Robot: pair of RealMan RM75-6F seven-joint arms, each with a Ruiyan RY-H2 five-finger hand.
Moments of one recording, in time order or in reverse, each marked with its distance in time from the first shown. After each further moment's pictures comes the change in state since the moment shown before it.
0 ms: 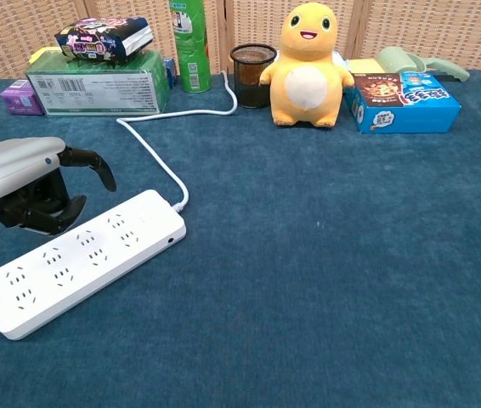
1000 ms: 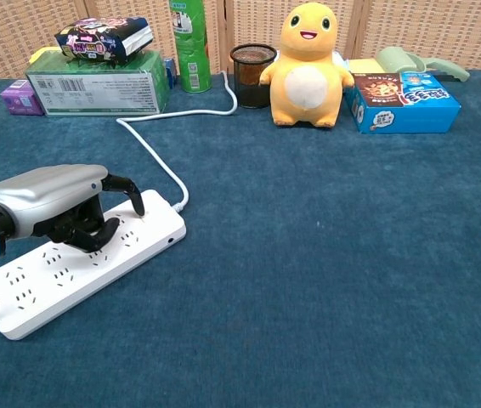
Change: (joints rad) left arm -0.116 -0.083 0.014 0.126 -0.127 -0.064 -0.008; right arm 0.004 0.002 0.003 0.008 0.014 -0.015 0.014
